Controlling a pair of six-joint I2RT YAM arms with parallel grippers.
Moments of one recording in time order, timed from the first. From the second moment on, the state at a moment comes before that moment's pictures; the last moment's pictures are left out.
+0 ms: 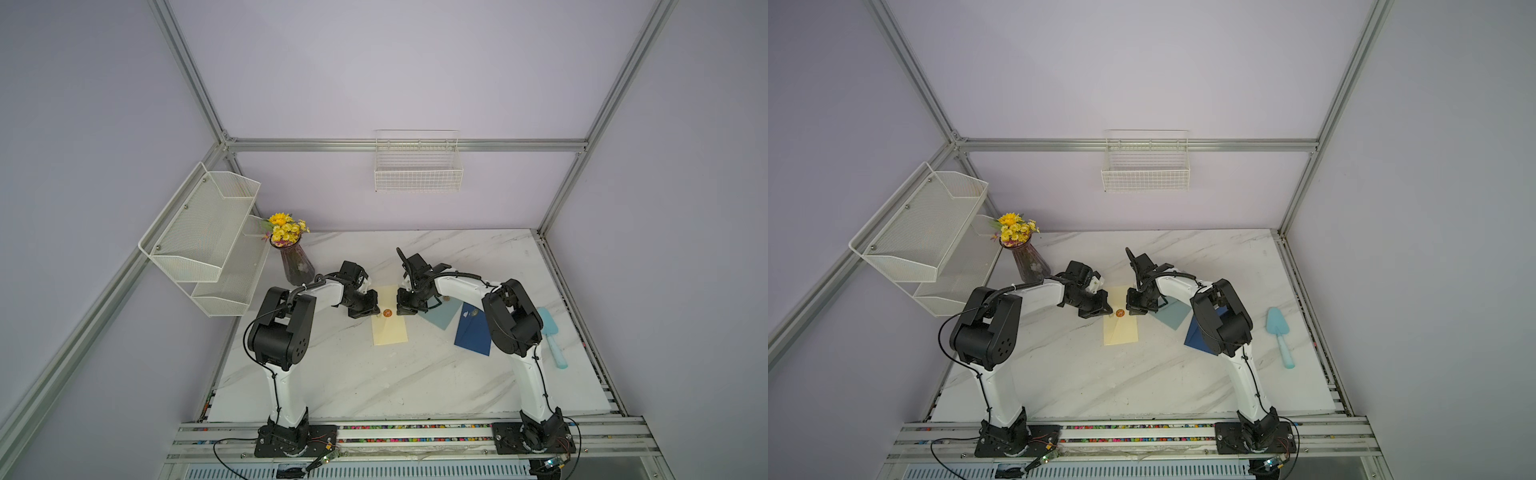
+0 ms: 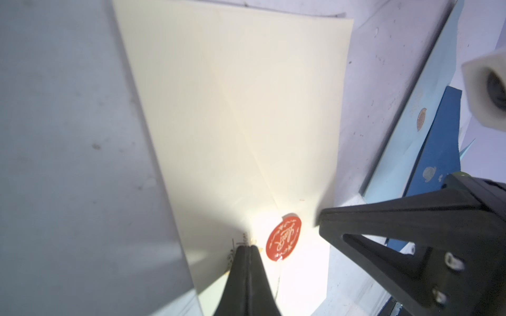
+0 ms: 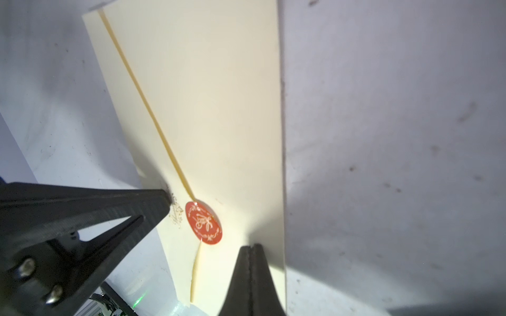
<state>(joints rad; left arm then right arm) -0.29 1.93 1.18 -0.42 0.46 -0.44 0.59 2.22 1.66 -0.68 -0.38 0.63</state>
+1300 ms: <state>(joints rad) -0.32 1.92 1.15 -0.41 0.48 -0.42 0.58 2.23 1.66 -0.68 -0.41 0.64</state>
